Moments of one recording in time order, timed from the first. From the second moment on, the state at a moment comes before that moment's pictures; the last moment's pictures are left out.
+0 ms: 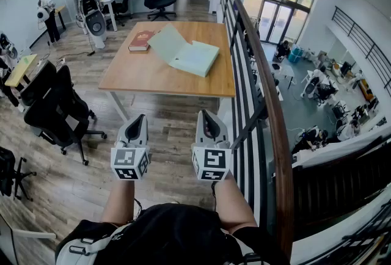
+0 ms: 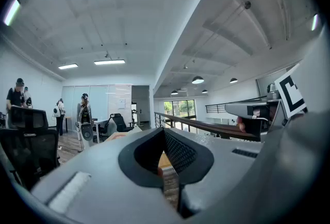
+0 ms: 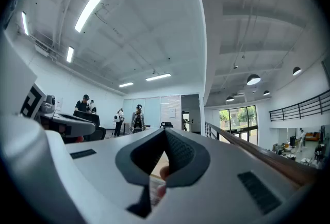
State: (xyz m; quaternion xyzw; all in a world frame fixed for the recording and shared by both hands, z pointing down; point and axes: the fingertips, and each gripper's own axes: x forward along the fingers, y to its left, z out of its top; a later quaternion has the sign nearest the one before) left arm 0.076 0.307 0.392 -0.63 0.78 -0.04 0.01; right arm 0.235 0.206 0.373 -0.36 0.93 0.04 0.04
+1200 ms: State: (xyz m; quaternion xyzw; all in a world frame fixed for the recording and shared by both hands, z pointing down) left arm 0.000 0.254 0.435 -0.63 0.77 -0.06 -0.01; right arm 0.169 0.157 0.418 -0.35 0.94 0.00 0.02
